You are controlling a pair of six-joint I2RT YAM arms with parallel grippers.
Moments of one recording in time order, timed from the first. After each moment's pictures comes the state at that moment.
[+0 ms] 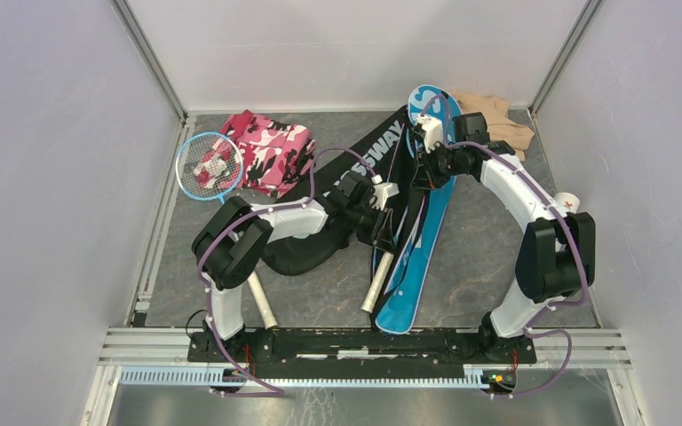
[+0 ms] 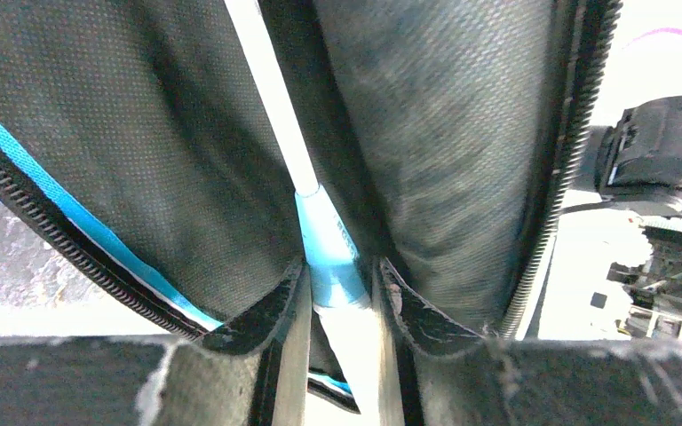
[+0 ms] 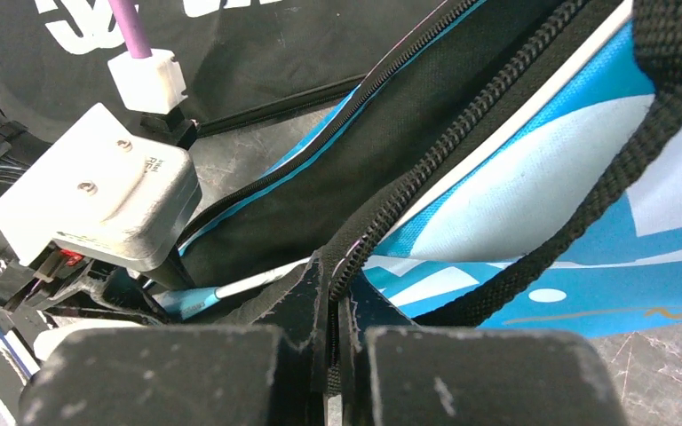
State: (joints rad) left arm -0.77 1.91 1.17 -0.09 0.66 -0.39; right arm 0.19 1.66 1.33 -0.60 -0.59 -0.29
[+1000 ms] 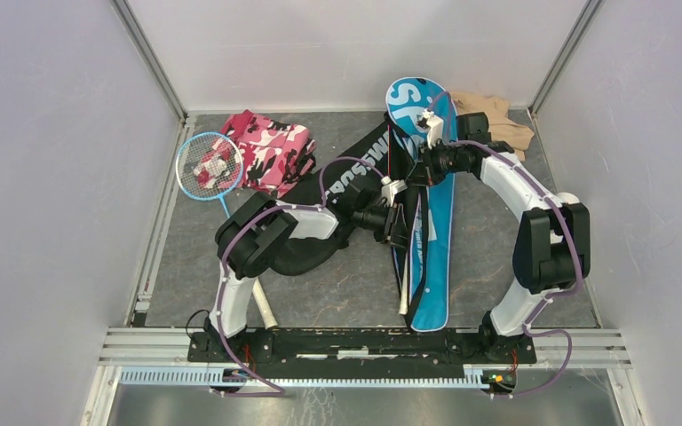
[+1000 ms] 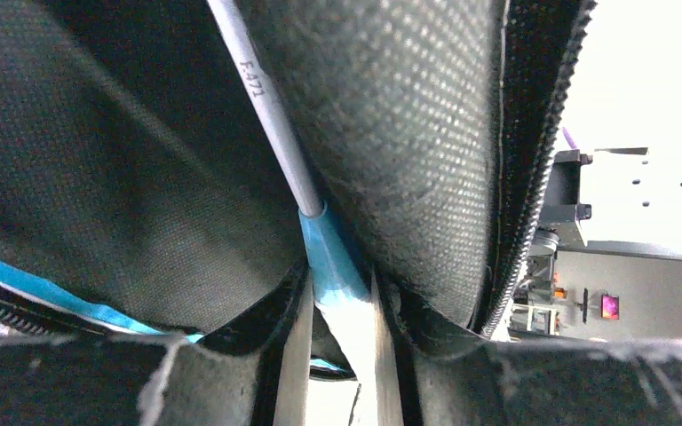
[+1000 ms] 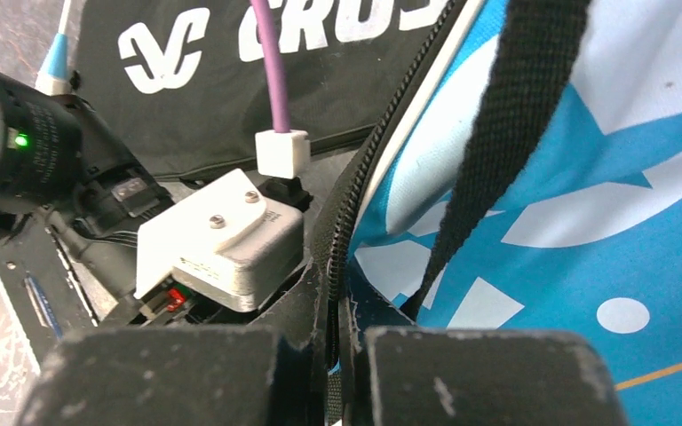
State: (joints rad) left arm -0.78 2.06 1.17 0.37 0.82 -0.73; right arm 0.16 1.72 1.33 -0.50 -0.76 -0.23
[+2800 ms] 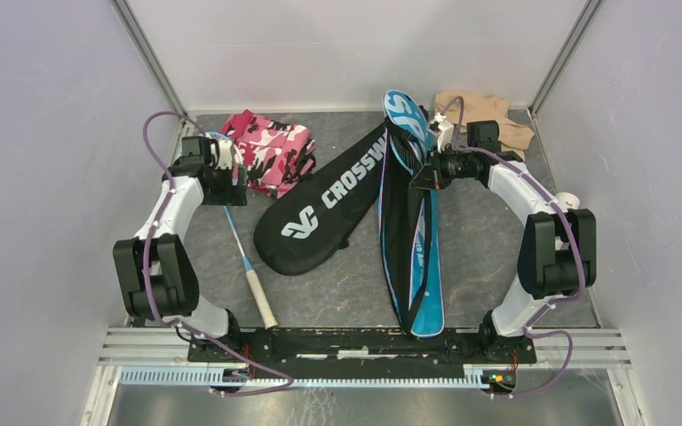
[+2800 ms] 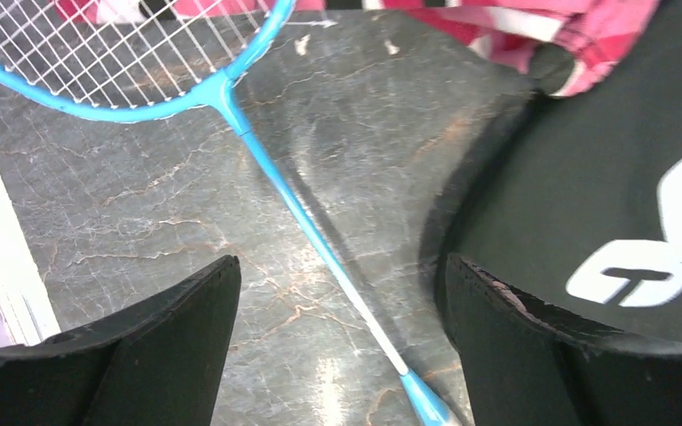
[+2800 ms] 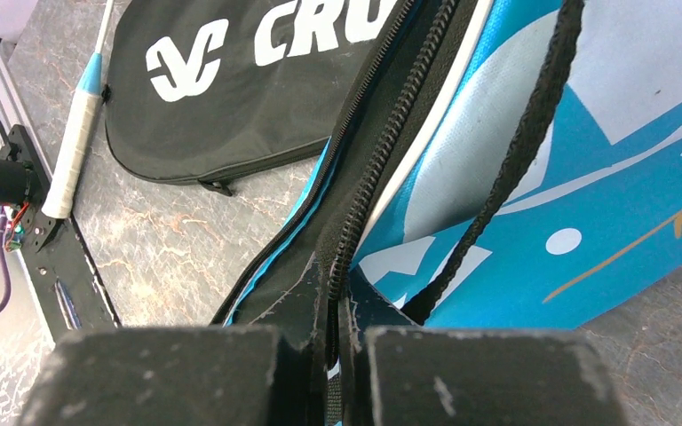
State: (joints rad) left arm 0.09 1.51 1.14 -0.63 0.10 0.16; right arm 0.10 1.67 1.22 -0.40 -0.85 -0.18
